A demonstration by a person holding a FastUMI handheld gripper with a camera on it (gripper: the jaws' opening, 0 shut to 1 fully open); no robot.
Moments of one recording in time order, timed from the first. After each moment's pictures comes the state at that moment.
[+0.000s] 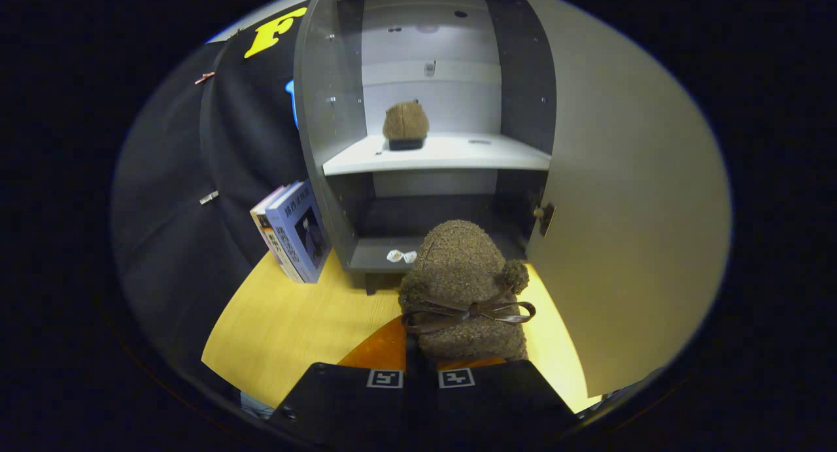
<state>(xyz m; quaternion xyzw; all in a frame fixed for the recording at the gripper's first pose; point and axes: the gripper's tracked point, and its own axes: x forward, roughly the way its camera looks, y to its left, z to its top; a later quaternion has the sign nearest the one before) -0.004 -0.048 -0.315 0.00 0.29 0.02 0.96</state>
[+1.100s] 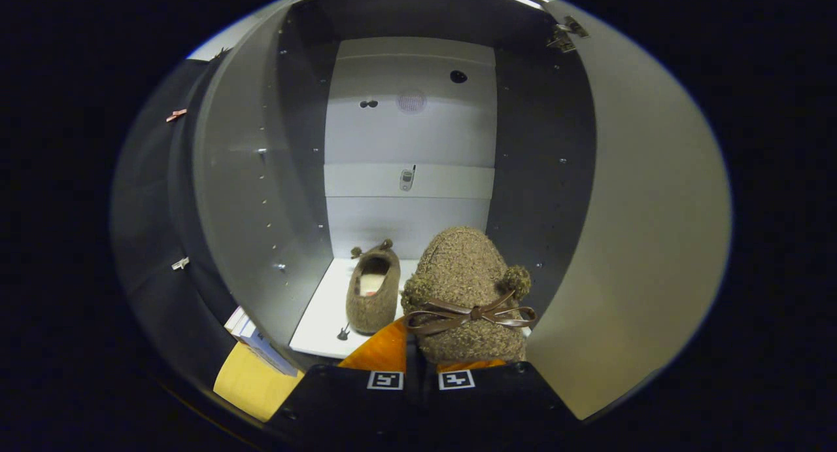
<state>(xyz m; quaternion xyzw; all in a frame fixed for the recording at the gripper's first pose) 0.203 -0.066 -0.152 -0.04 0.19 -0.03 0.98</state>
